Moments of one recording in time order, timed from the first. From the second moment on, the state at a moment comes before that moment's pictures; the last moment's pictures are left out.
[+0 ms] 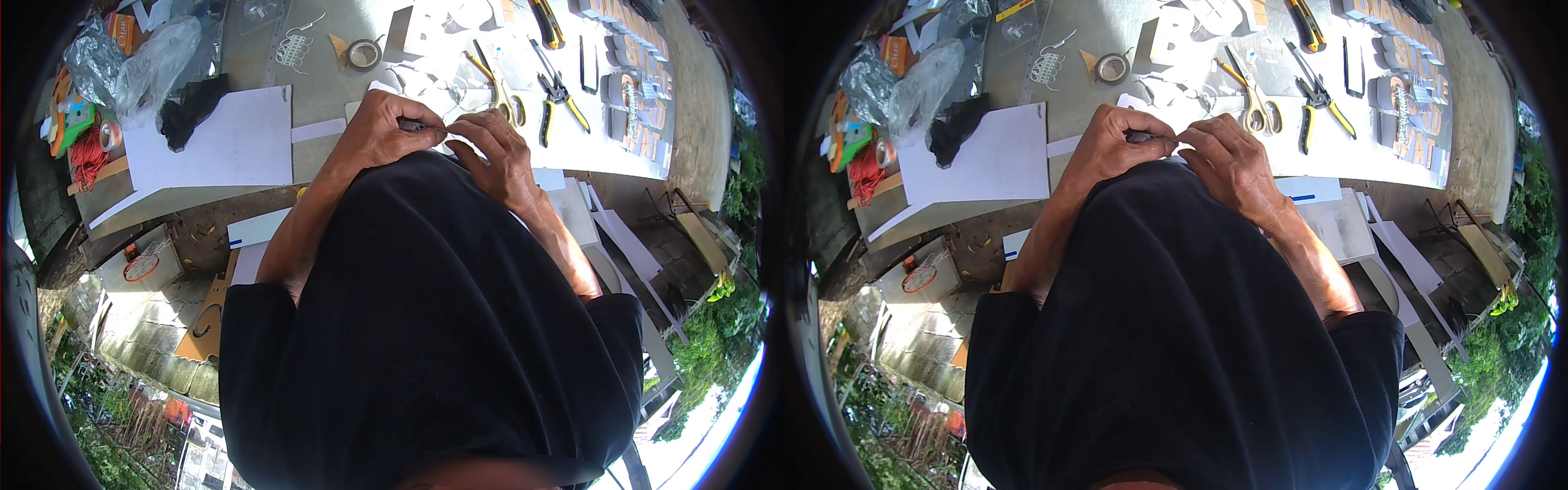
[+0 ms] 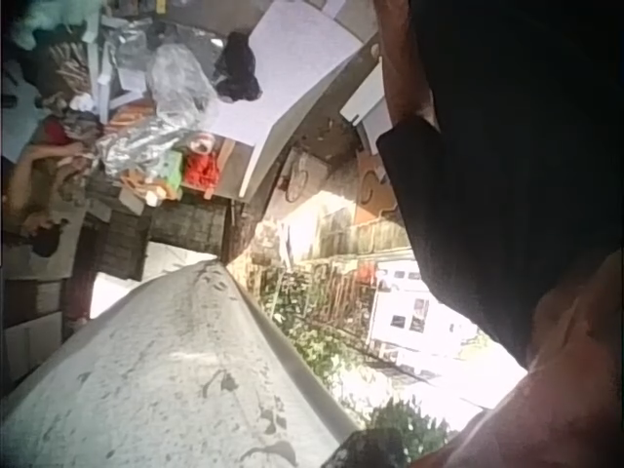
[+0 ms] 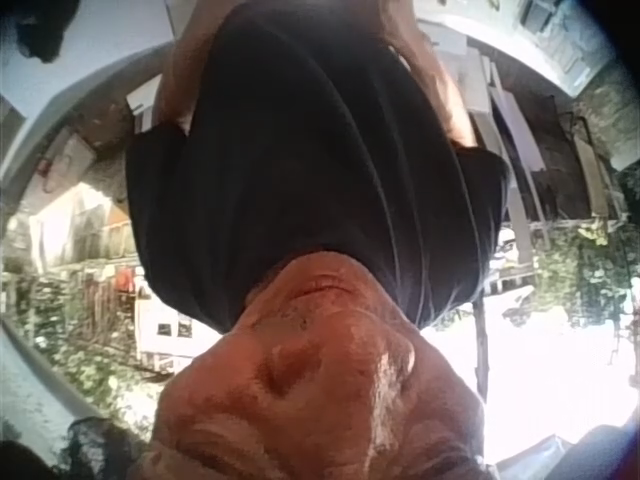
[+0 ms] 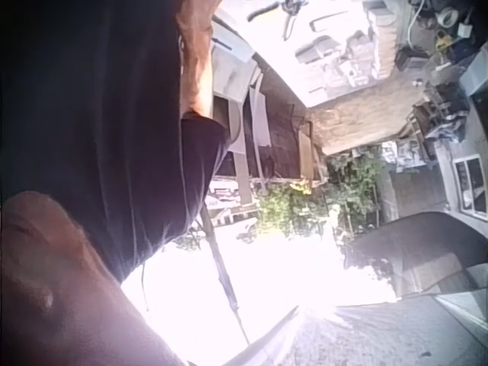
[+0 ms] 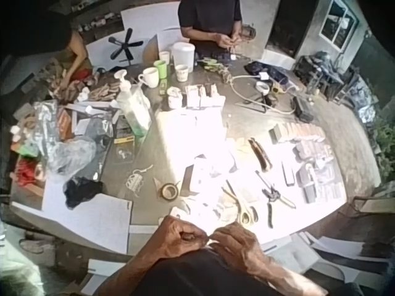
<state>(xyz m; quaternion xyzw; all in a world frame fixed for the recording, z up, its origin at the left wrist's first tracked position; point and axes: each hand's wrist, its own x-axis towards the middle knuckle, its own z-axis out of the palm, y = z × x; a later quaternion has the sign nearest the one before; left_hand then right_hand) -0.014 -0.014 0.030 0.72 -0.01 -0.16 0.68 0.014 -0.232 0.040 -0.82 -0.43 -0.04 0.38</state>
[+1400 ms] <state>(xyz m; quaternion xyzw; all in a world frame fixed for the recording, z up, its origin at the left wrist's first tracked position) -0.012 -0.011 0.019 0.69 -0.01 -0.16 0.70 0.009 -0.232 0.041 -0.83 -0.29 0.10 0.46</state>
